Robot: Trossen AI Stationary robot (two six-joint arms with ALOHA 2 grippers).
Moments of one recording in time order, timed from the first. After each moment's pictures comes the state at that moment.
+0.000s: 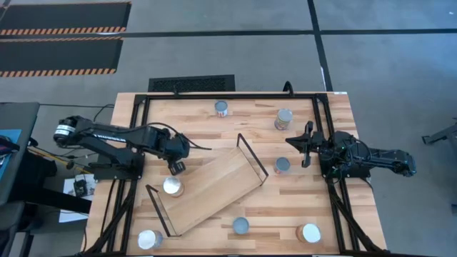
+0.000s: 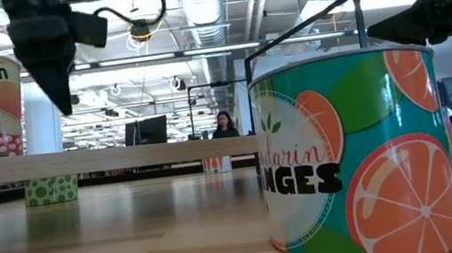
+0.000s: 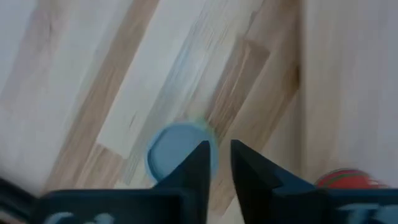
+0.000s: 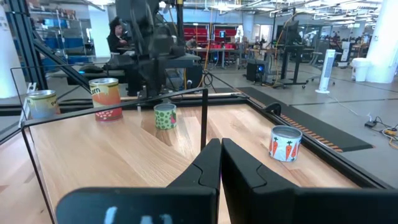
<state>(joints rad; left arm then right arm) -0.06 1.26 0.97 -1.09 -0.20 -0.54 -0.17 0.00 0.00 0.04 0.05 -0.01</state>
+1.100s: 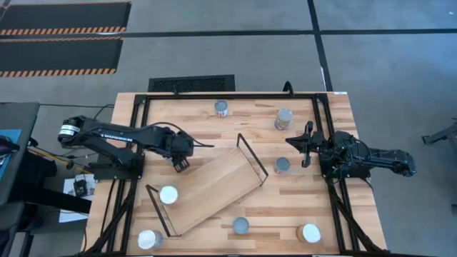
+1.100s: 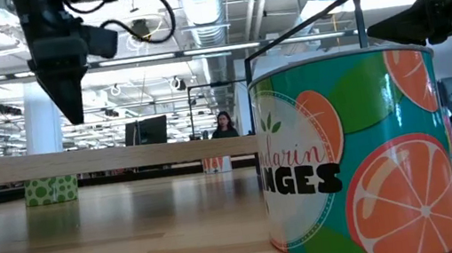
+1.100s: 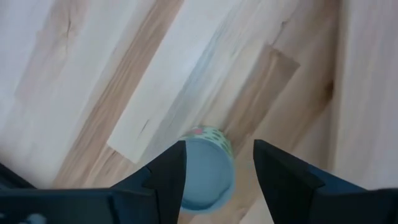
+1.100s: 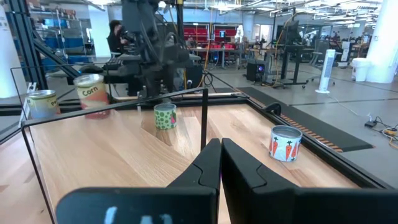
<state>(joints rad) -0.03 1.31 0.96 -1.06 -0.24 -0.57 -0.17 0.00 0.00 0.04 0.05 -0.01</state>
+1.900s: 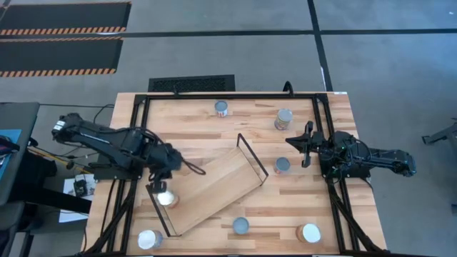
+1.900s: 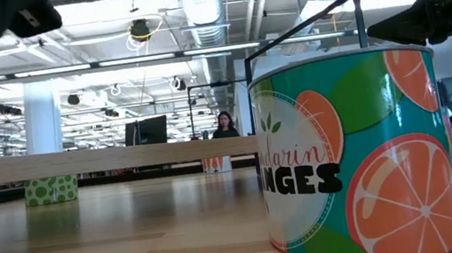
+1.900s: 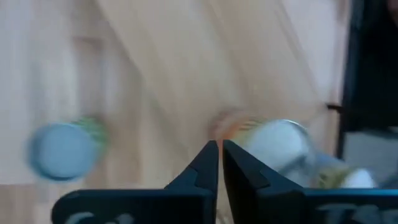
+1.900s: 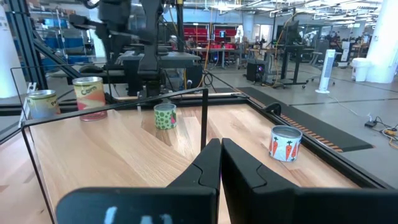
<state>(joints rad) -0.29 1.21 1.17 -1.21 0.15 -0.37 -0.17 0.00 0.00 0.04 0.05 -0.01</state>
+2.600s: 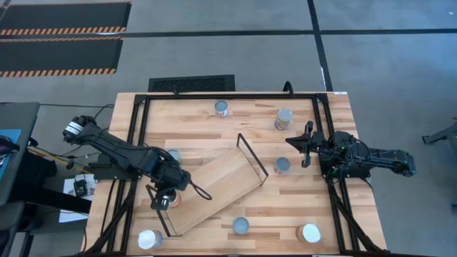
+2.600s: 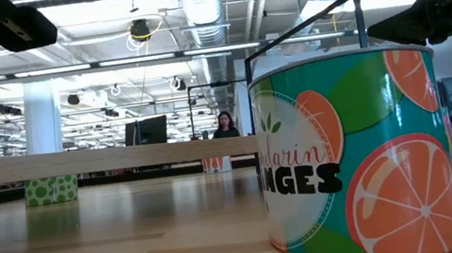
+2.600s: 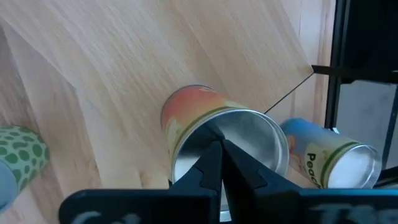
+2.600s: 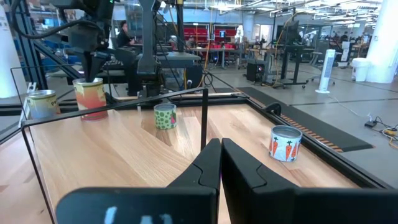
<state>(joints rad) -0.41 1.39 1.17 -1.16 0.23 -0.34 -0.17 0.00 0.00 0.04 0.05 -0.01</state>
